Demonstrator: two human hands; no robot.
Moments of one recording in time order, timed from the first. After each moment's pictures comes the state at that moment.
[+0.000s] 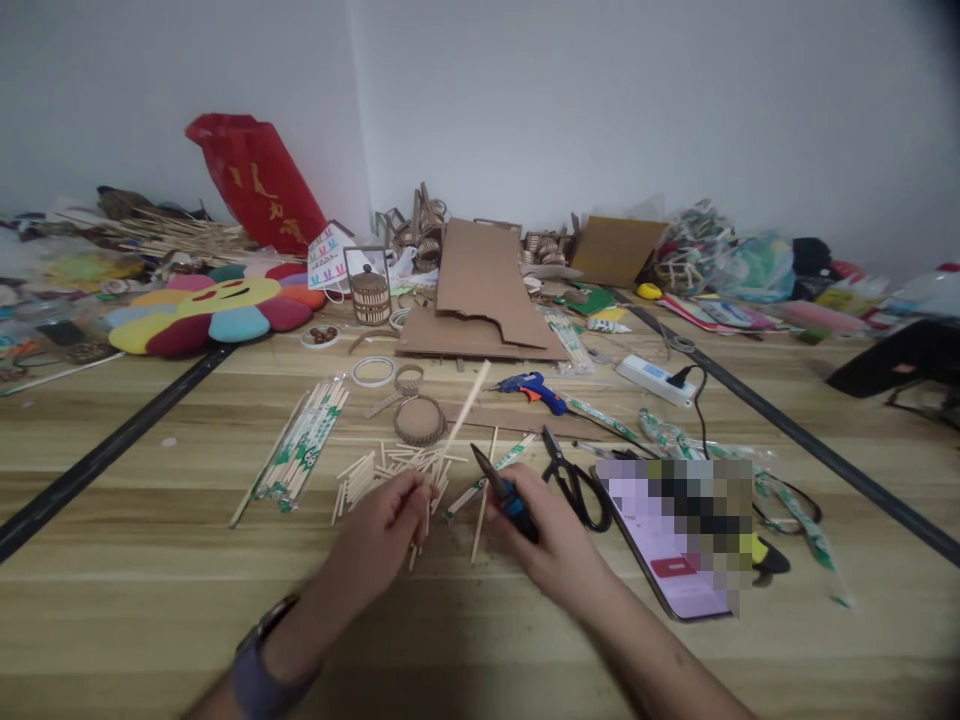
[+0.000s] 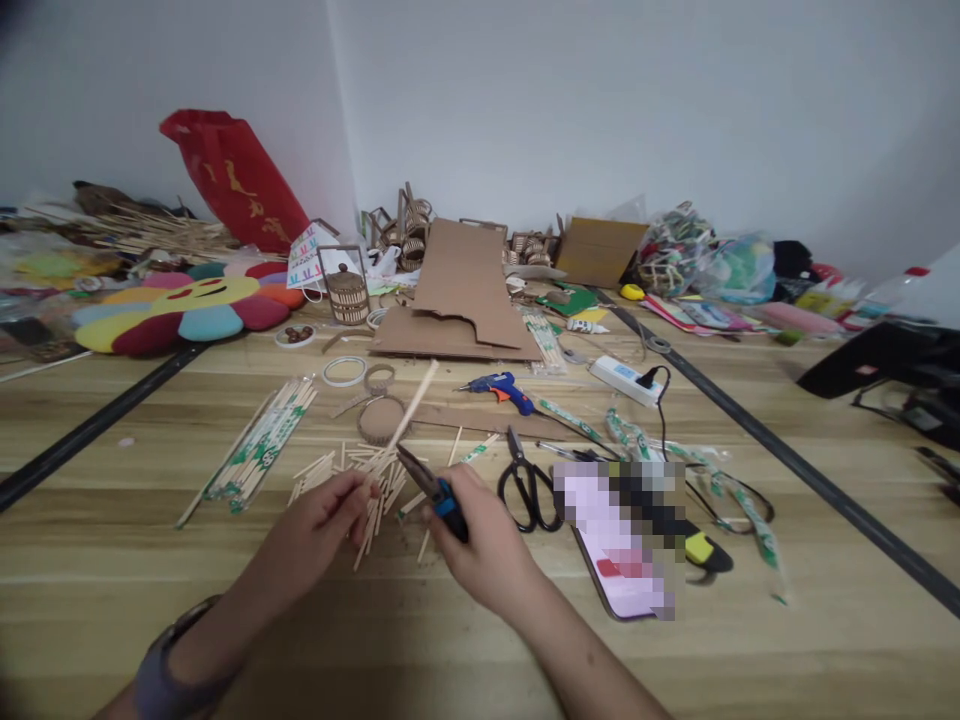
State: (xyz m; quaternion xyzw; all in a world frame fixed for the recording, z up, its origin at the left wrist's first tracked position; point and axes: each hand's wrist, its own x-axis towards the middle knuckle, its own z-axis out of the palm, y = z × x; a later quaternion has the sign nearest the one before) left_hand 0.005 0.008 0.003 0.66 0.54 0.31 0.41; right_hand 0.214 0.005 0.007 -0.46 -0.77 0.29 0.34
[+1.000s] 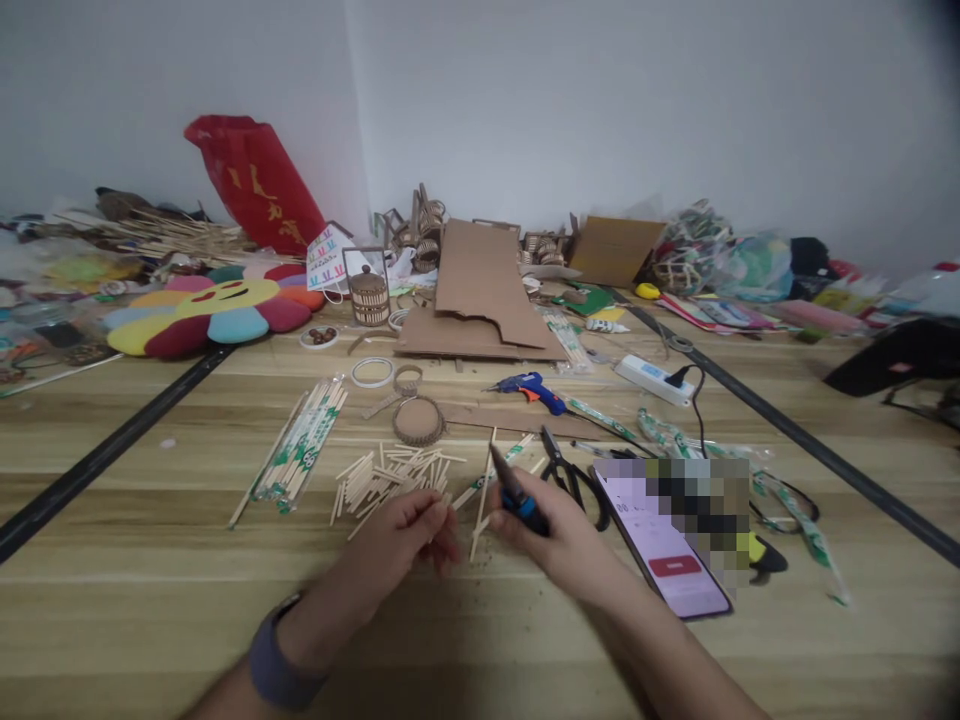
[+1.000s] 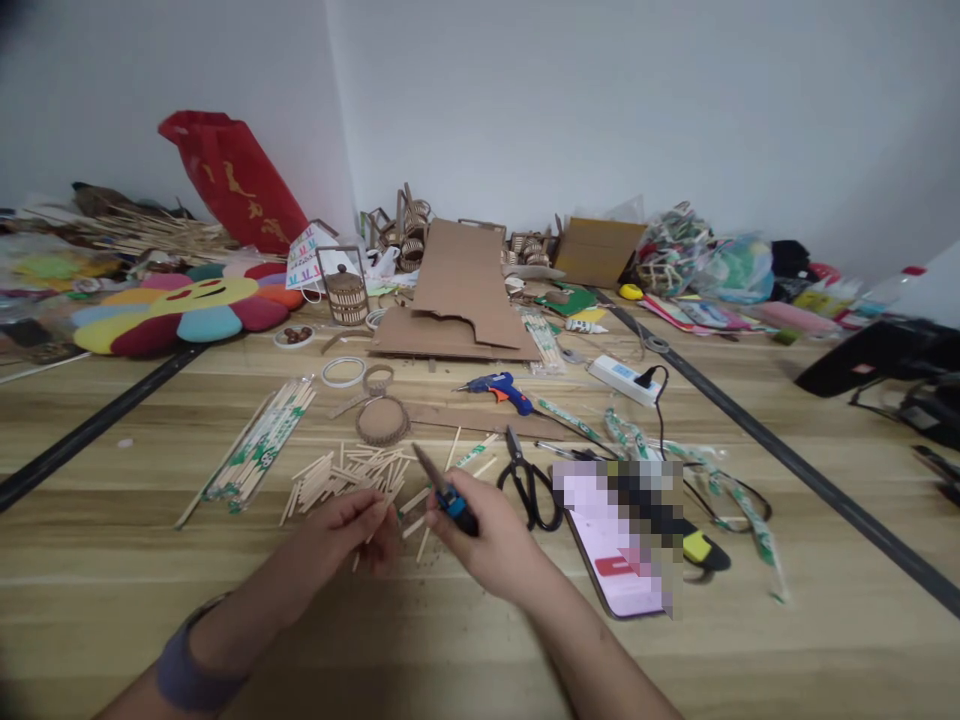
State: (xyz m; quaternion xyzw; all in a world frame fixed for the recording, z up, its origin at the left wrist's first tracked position) left_hand 0.015 0.009 -0.010 0.56 0.44 0.29 0.64; right_hand 0.221 0.009 0.015 -0.45 -0.74 0.38 0.31
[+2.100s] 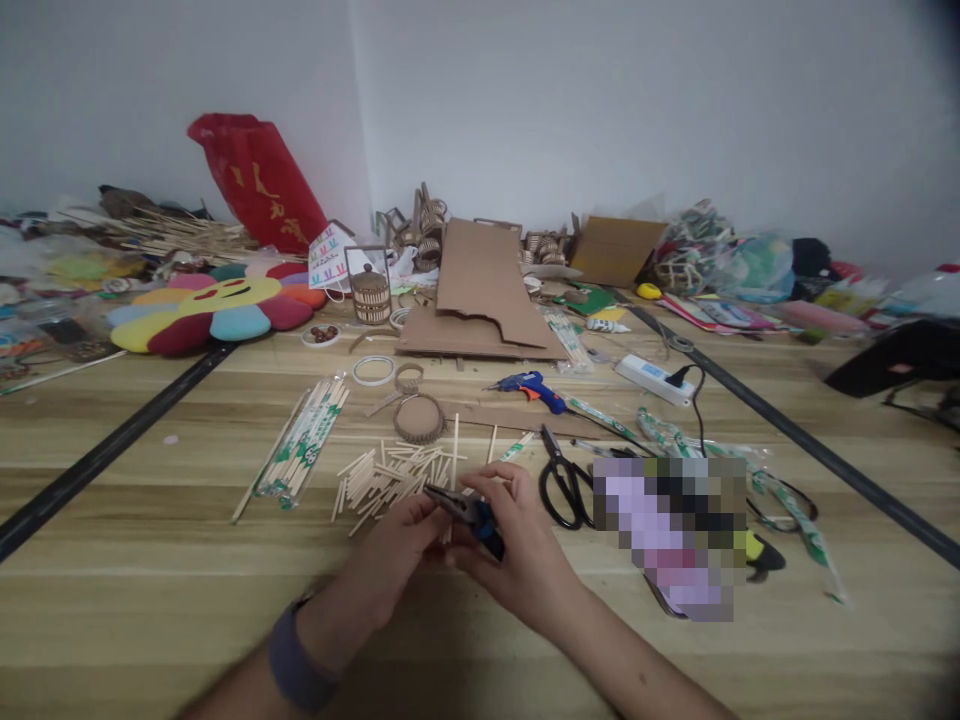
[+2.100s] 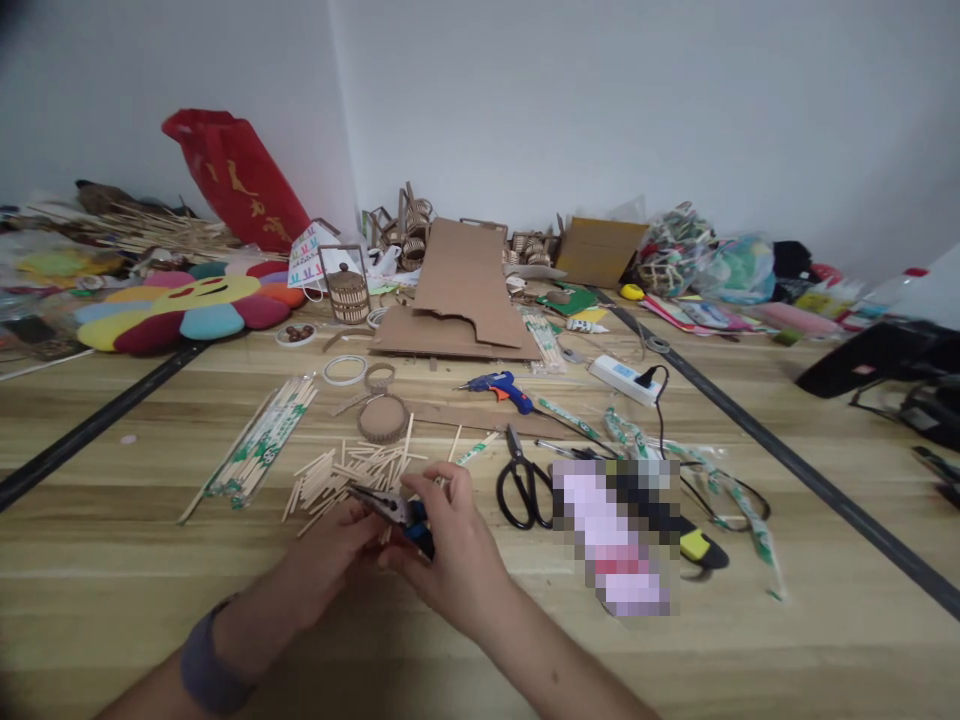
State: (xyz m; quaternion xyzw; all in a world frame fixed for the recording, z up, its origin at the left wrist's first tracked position) left_hand 0.027 0.003 -0.020 0.40 0.43 0.36 0.73; right_hand 0.193 -0.005 -0.016 -0.48 -0.78 0.23 0.34
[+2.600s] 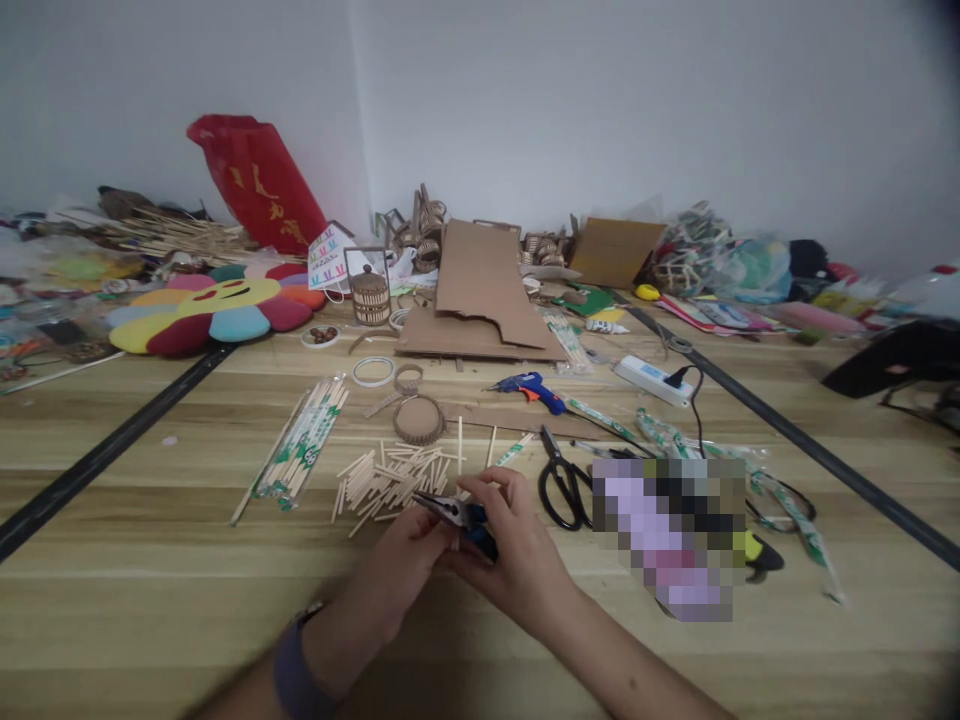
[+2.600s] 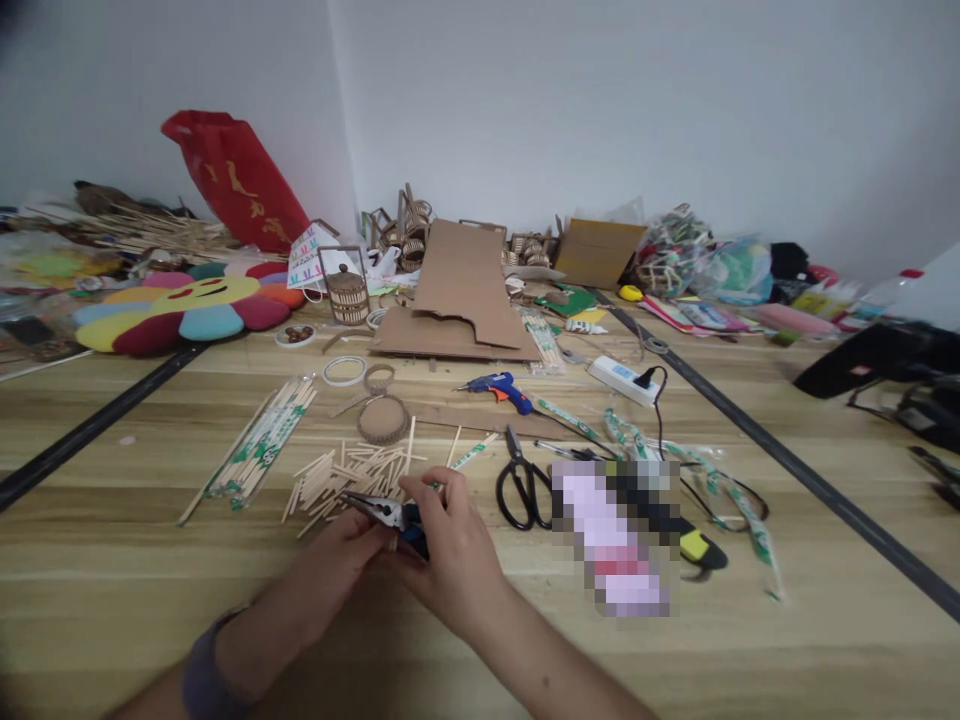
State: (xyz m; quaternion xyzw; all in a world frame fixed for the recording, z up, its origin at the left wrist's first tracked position) left_hand 0.034 -0.005 -0.029 0.42 0.45 0.40 0.68; right_hand 0.191 -0.007 -0.025 -0.47 -0.81 0.15 0.33
